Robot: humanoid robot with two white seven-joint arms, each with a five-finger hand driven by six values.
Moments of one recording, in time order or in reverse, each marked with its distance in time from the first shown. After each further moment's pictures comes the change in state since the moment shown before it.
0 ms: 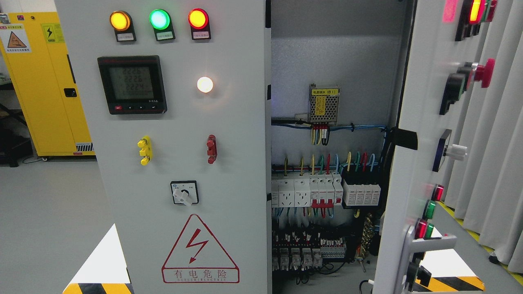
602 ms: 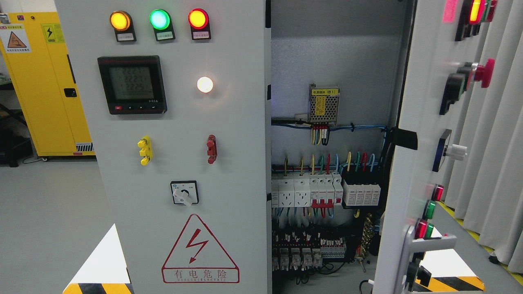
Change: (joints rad) left arm 0.000 0.000 0.025 -0.035 0.001 -0.035 -0.003; right arm 0.000 0.000 -0.005 0.000 0.000 0.000 0.000
